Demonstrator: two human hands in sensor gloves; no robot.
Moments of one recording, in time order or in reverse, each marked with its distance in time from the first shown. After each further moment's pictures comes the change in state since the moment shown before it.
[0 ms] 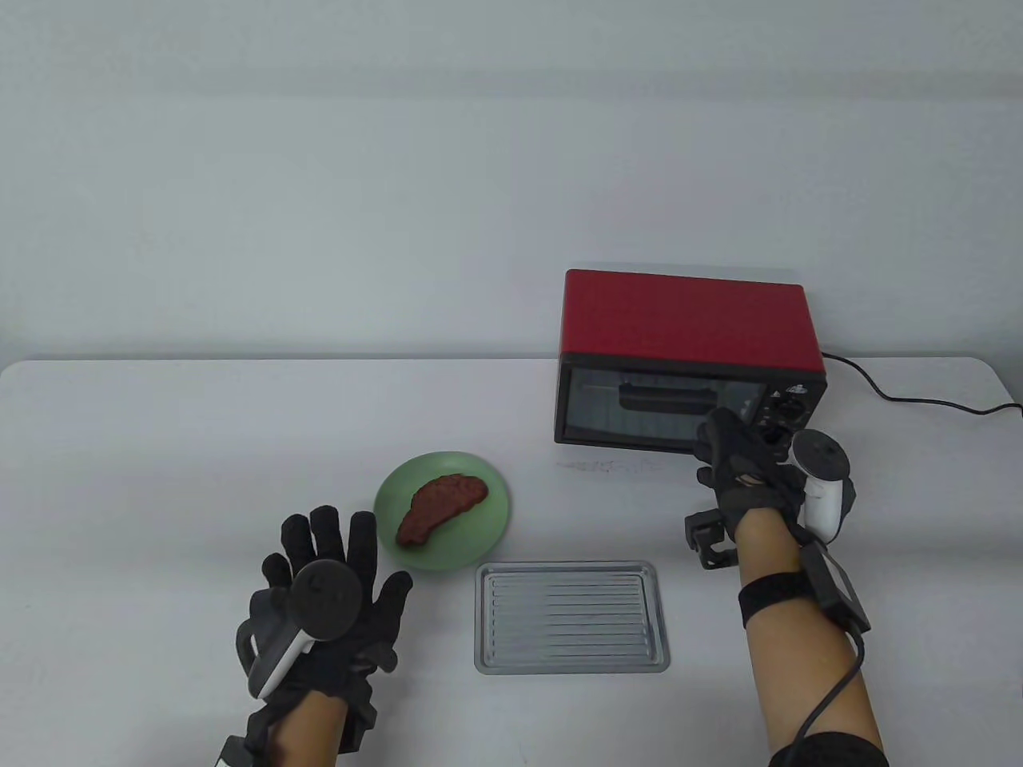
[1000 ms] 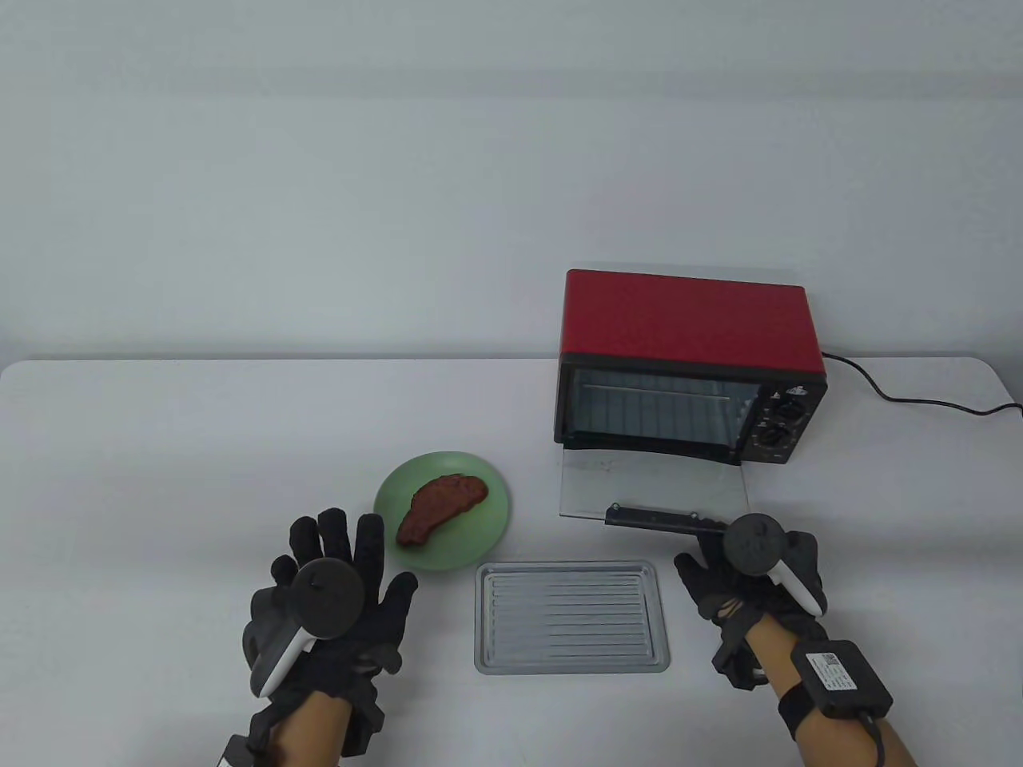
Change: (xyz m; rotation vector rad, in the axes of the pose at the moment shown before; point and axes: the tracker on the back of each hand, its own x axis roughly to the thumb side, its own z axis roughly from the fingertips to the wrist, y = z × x) left_hand 0.003 -0.002 0.000 -0.035 -0.012 0.055; right_hand -0.073 0.026 0.065 0.080 -0.066 1.062
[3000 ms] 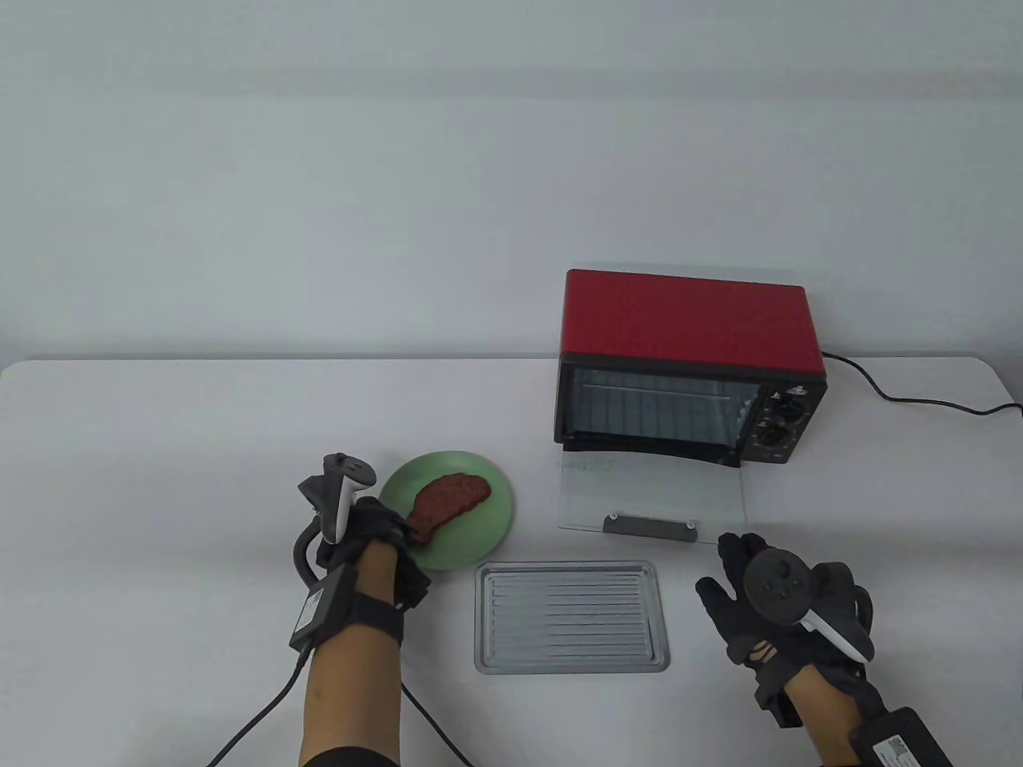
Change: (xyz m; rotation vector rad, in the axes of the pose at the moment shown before) left_hand -0.038 -0.065 -0.165 -0.255 0.733 0.131; right_hand 0.019 -0.054 0.083 -0.188 -0.128 0.160
